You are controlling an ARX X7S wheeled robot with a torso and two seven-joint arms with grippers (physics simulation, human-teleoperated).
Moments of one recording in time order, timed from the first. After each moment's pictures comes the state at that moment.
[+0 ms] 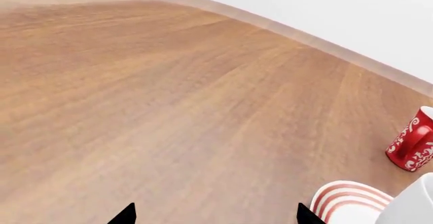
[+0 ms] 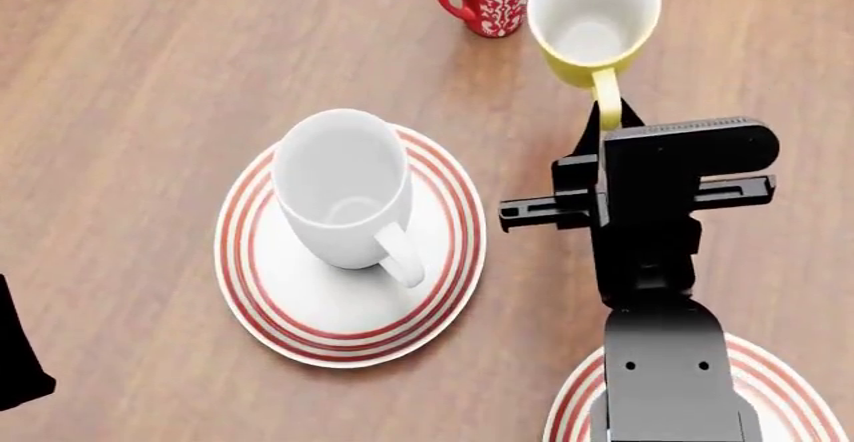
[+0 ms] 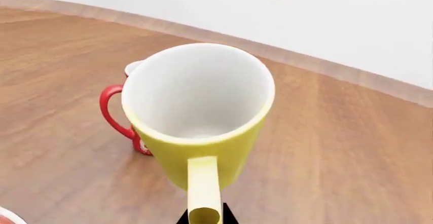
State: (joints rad) left arm -0.05 -0.41 -0.04 0.51 -0.75 -0.26 -0.45; right arm 0.79 0.12 -0.02 0.48 -0.05 0.06 -0.06
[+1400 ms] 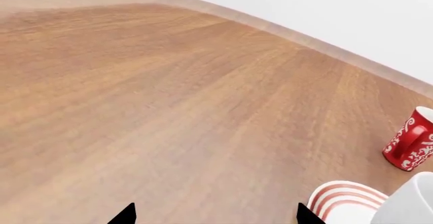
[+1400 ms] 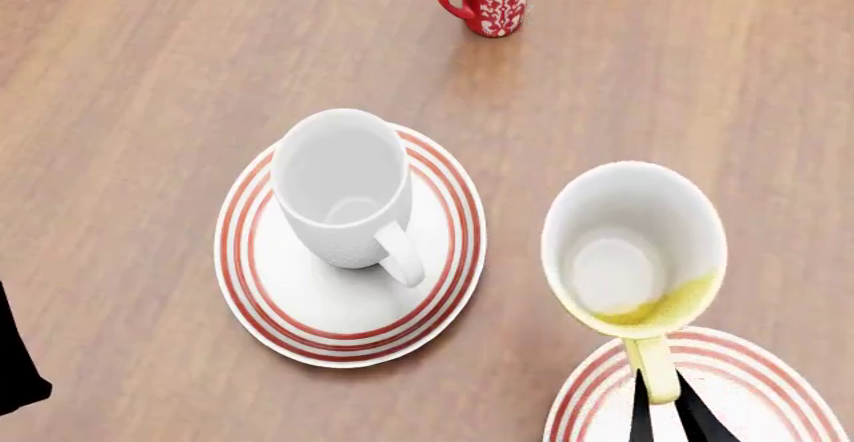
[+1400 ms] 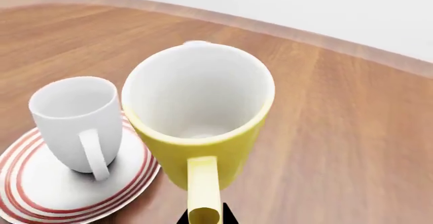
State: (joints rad) left arm -0.04 -0.43 -0.03 0.54 -0.76 -0.26 -0.47; right arm -0.14 0.22 0.20 -0.87 0.18 0.58 -0.12
